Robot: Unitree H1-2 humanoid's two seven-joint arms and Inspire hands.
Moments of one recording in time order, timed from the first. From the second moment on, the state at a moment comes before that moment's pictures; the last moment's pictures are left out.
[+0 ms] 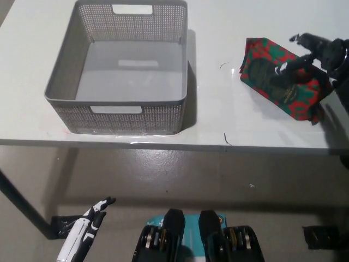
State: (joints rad) left_arm 0.09 0.20 -0.06 0.07 0.10 -0.22 -0.10; right_arm -1.23 -0.36 0.49 1.22 -0.53 0.18 0.32
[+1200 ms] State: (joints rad) left_arm 0.04 0.20 -0.05 0.06 0.09 -0.22 -0.10; right_arm -1.13 -0.27 0.36 1.37 -0.49 -0.06 -0.12
